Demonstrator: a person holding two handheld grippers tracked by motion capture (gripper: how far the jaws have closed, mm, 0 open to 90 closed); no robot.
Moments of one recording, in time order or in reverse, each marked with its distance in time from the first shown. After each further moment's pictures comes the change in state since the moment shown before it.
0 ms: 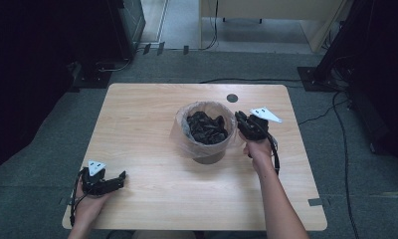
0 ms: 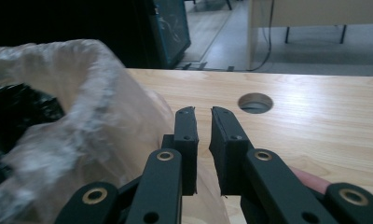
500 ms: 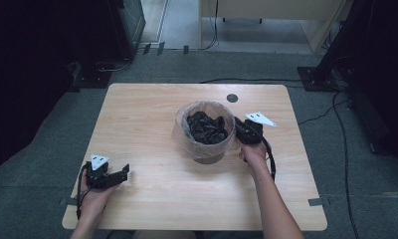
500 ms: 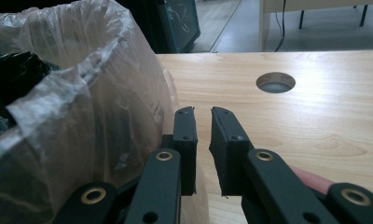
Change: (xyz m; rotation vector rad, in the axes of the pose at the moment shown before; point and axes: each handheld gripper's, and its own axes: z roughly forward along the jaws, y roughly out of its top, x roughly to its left) left arm -0.018 0.026 0.003 -0.058 -0.041 -0.025; right arm 0.006 -0.018 0.008 0.037 0.037 0.040
